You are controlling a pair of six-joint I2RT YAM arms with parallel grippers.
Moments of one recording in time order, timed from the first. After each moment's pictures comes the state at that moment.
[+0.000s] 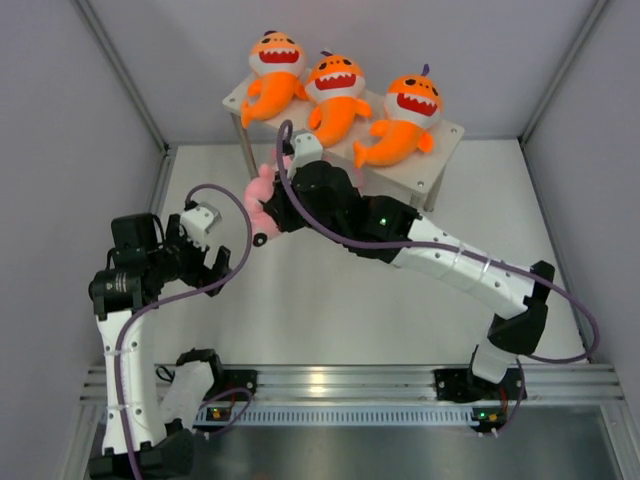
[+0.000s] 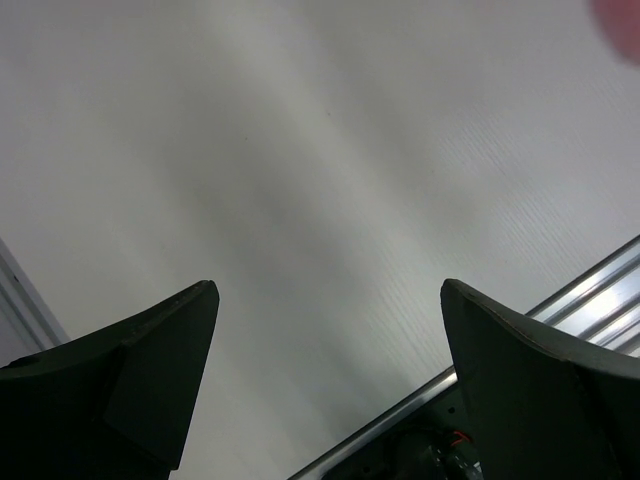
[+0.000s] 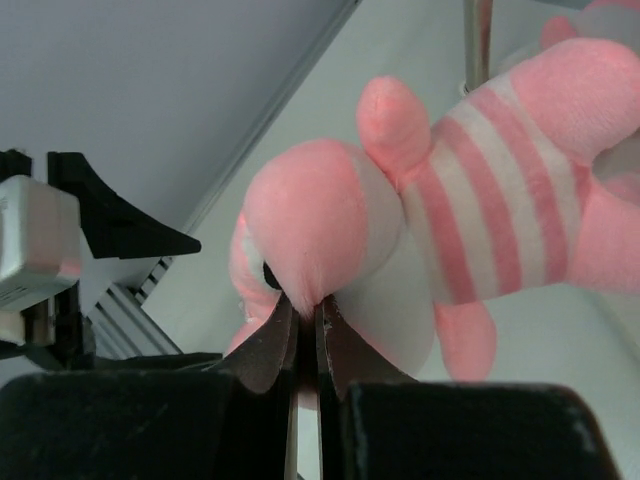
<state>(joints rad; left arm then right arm) 0.15 0.83 1.18 -1.15 0.54 0.55 1.16 1.68 1.94 -0.57 0.35 0.47</state>
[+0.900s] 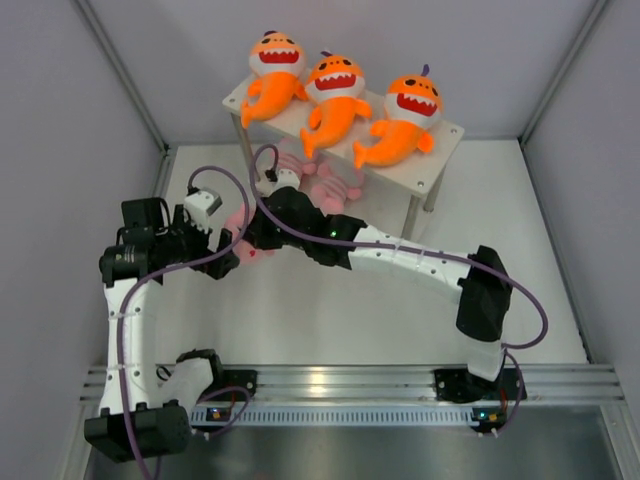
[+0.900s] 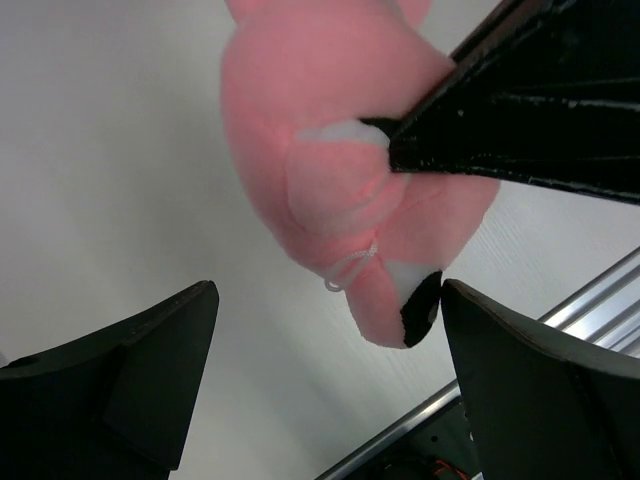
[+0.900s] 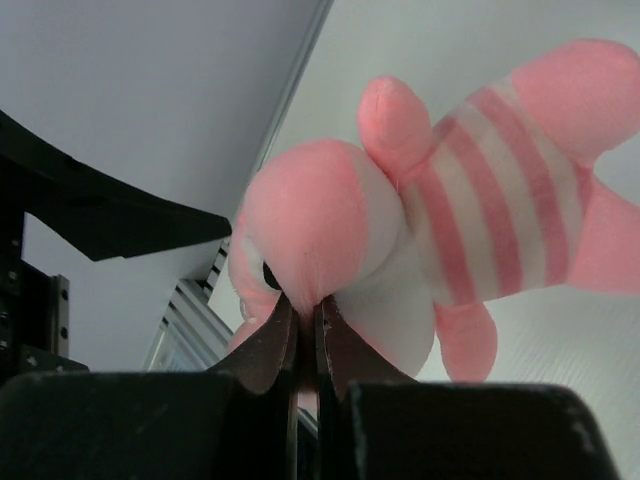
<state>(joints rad) 0.15 0.97 1.16 -1.06 0.60 0.48 1.11 1.87 1.74 -0.26 0.17 0.79</state>
